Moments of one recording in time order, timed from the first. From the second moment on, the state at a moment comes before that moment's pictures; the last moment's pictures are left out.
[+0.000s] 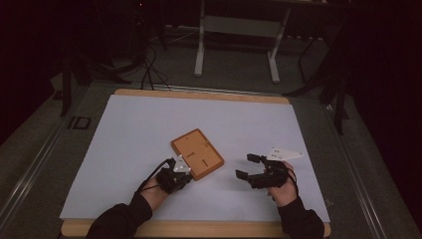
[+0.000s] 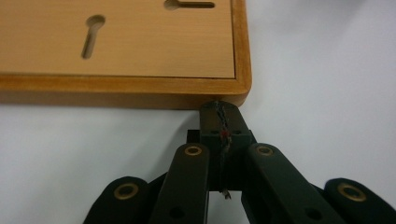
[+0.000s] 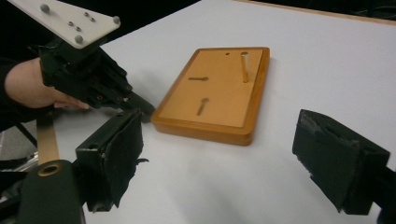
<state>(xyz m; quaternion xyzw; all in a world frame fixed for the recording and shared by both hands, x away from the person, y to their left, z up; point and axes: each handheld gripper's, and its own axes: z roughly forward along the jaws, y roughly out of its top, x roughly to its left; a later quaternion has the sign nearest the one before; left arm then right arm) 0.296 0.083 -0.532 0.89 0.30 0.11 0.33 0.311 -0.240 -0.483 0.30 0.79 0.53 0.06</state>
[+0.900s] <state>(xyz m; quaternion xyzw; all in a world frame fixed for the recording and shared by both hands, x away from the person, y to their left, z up) 0.328 0.010 -0.529 0.90 0.27 0.09 0.32 0.304 -0.247 -0.491 0.30 0.80 0.52 0.06</state>
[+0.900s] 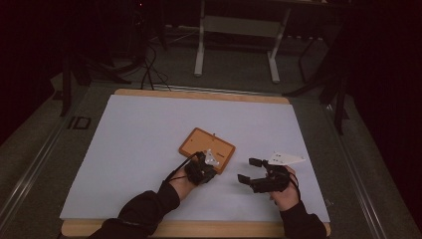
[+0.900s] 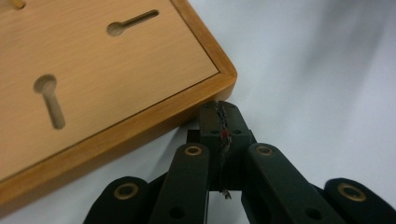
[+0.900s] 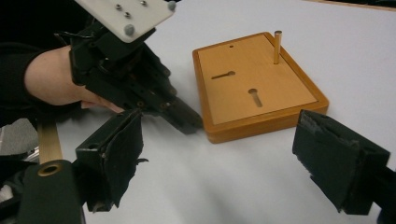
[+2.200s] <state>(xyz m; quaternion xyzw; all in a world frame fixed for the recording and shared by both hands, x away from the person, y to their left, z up) 0.417 0.068 -0.501 0.85 0.34 0.16 0.36 0.285 -0.251 -0.493 0.26 0.80 0.53 0.10</state>
